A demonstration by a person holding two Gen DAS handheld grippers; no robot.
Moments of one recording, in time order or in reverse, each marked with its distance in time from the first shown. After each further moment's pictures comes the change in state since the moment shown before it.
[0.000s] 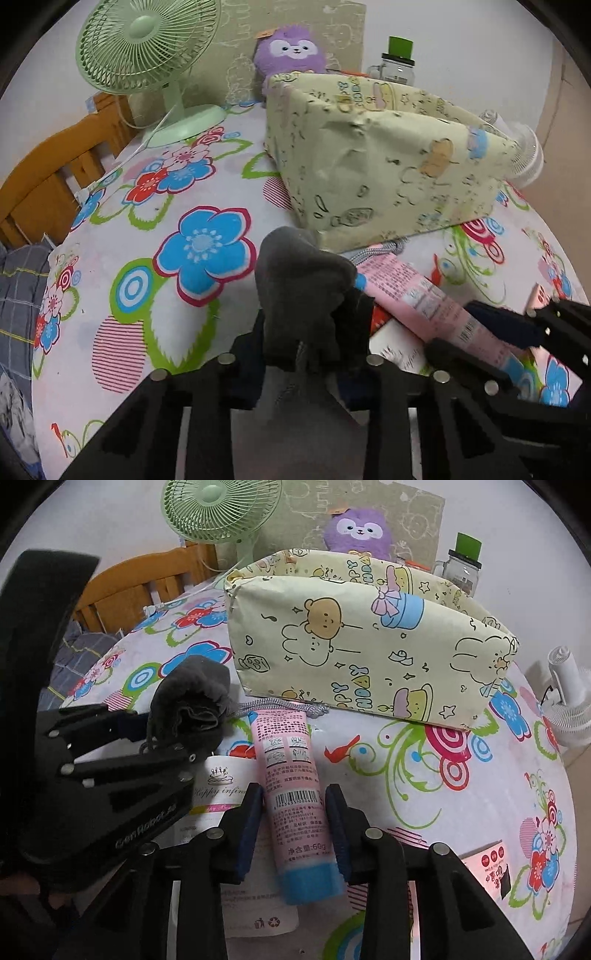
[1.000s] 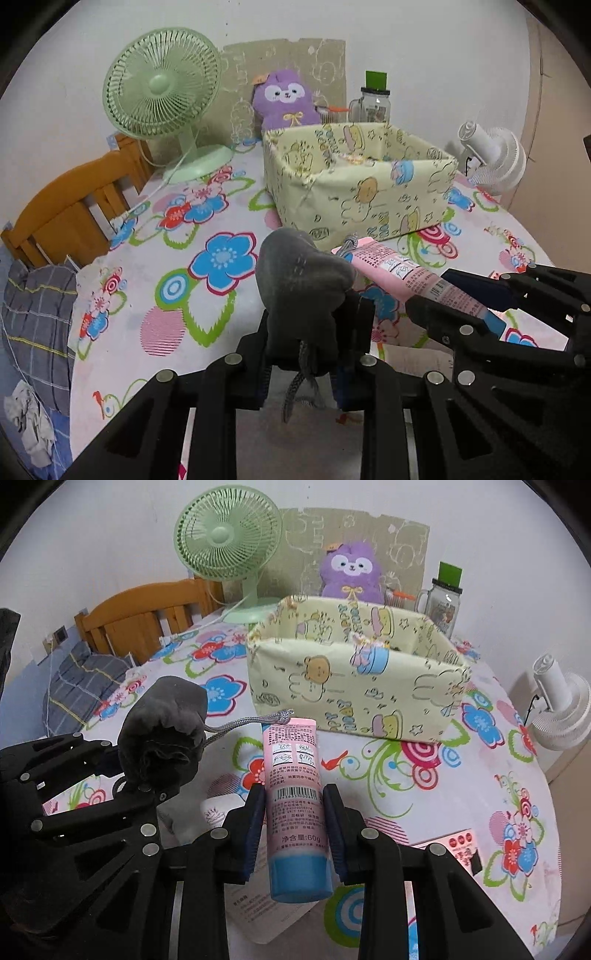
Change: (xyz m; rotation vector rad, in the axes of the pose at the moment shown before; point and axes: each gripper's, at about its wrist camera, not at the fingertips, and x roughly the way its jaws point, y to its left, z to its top) left arm -0.078 -0.023 -0.022 0.048 -0.112 0.049; right arm -0.060 0.001 -0.005 0.016 -0.107 0.002
